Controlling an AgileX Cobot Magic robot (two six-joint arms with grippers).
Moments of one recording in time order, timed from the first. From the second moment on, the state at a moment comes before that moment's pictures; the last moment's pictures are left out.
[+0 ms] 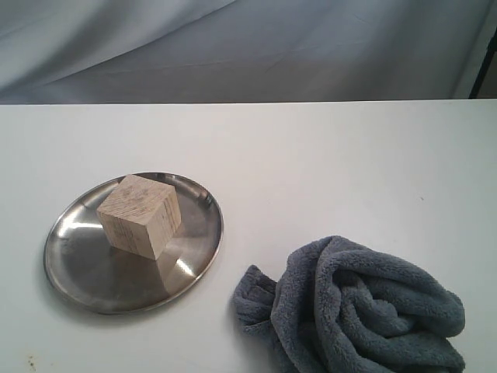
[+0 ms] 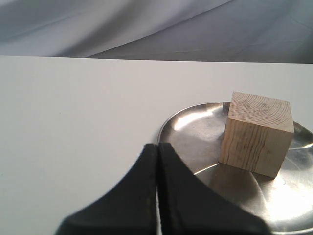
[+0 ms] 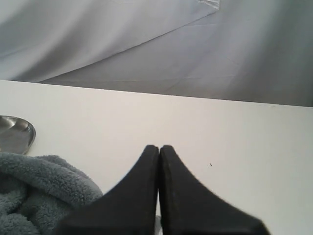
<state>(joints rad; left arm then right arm) -0.02 0.00 0.00 -0.01 0.36 -0.03 0.24 0.01 0.00 -0.13 0.21 0.14</state>
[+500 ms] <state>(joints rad) -0.02 0.00 0.00 -0.01 0.36 -0.03 -0.05 0.01 0.00 -0.13 0.33 0.16</state>
